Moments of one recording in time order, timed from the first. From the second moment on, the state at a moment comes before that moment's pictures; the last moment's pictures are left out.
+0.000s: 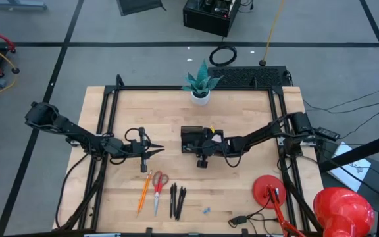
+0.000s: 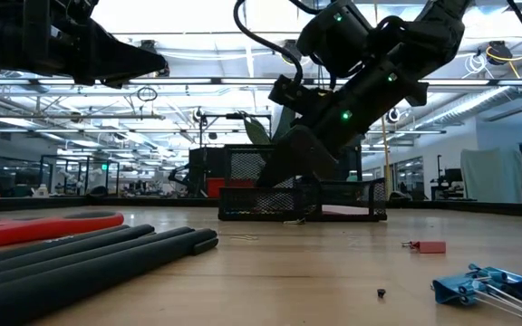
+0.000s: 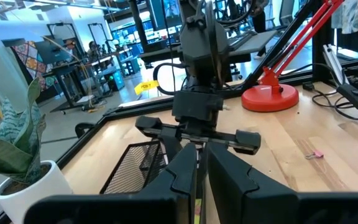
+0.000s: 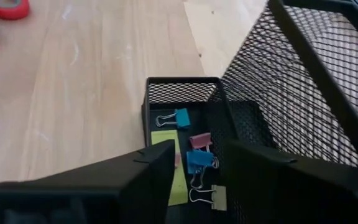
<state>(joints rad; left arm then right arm) -0.33 1.11 0.19 0.89 -0.41 0.20 0.10 1.87 0.87 0.31 0.36 0.01</state>
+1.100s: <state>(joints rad) -0.33 1.11 0.19 0.89 -0.41 0.17 0.42 1.42 0.77 0.13 0.29 -0.05</state>
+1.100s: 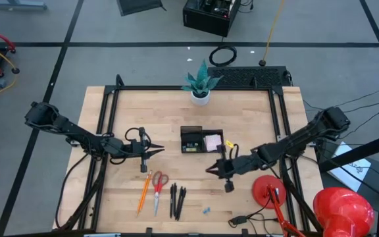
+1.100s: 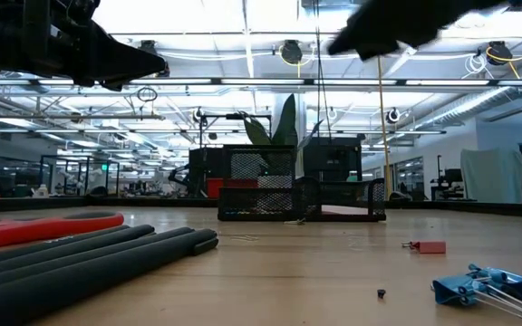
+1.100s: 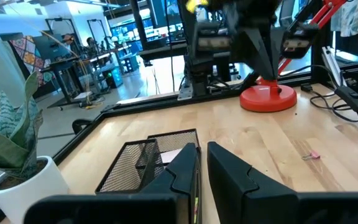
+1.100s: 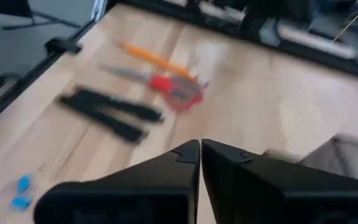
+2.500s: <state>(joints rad) -0.33 1.11 0.19 0.89 -0.42 0.15 0.71 1.84 0.89 0.25 0.35 0.36</state>
